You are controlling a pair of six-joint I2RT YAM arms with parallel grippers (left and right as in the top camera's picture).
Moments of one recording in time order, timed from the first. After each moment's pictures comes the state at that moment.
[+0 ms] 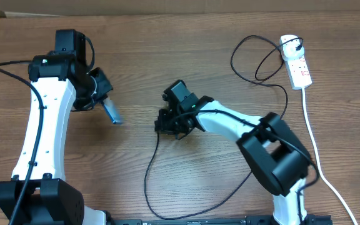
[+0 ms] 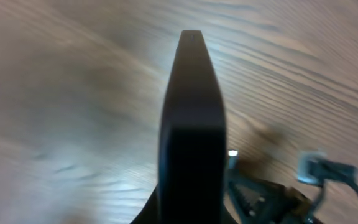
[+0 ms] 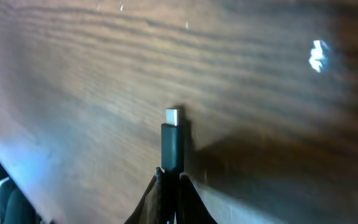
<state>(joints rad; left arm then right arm) 0.02 1.65 1.55 -1.19 0.12 -0.50 0.69 2.06 1.29 -0.36 -0.49 0.74</state>
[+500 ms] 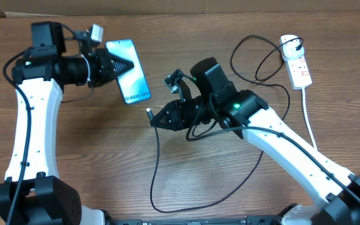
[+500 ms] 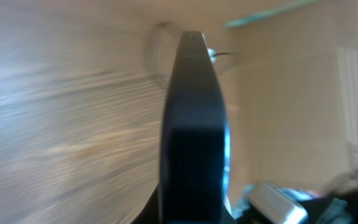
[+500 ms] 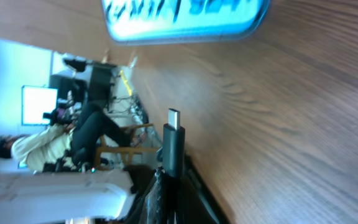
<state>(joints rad) 0.14 1.65 1.55 -0.91 1.03 -0.24 0.64 1.57 1.29 -0.52 -0.85 0.54</state>
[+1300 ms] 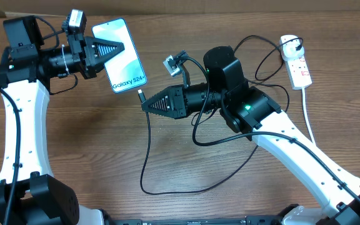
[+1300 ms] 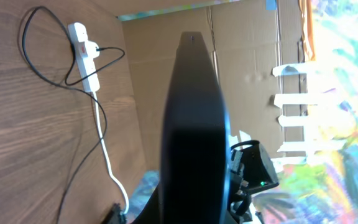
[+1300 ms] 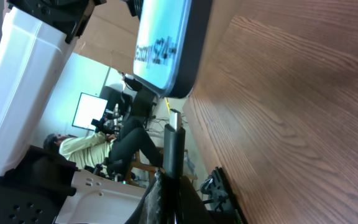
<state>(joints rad) 0.22 1.65 1.55 -0.71 1.48 -0.59 0.62 1.52 1.29 -0.20 -0.97 0.73</state>
